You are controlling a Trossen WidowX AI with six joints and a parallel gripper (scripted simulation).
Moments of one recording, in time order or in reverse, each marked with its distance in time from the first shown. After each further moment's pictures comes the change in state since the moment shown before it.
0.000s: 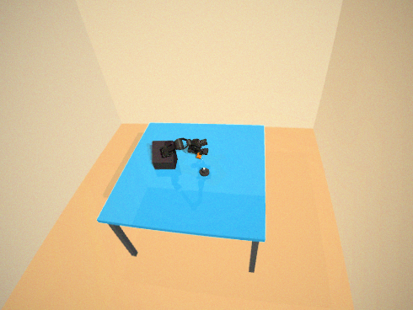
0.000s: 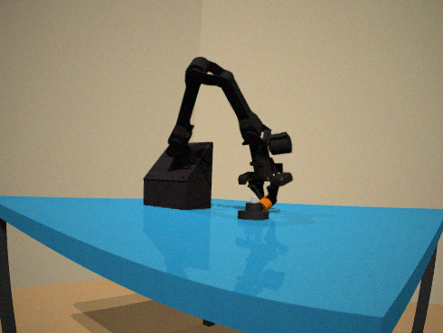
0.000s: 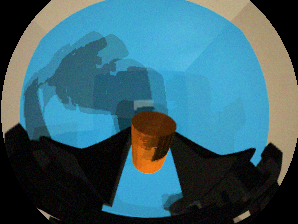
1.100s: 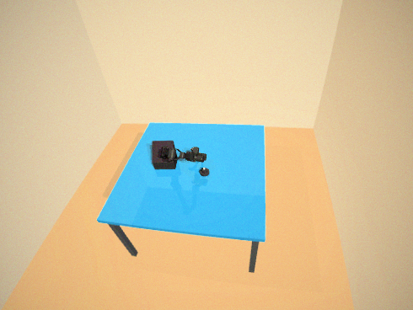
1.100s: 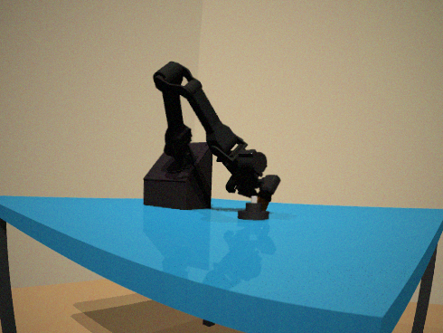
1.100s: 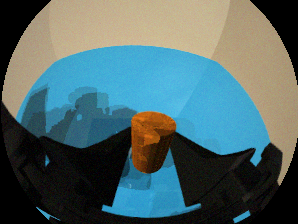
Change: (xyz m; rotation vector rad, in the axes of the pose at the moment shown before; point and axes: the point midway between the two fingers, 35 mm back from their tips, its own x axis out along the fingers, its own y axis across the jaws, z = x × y) arm -0.011 0.001 -0.035 -0.006 -0.567 0.003
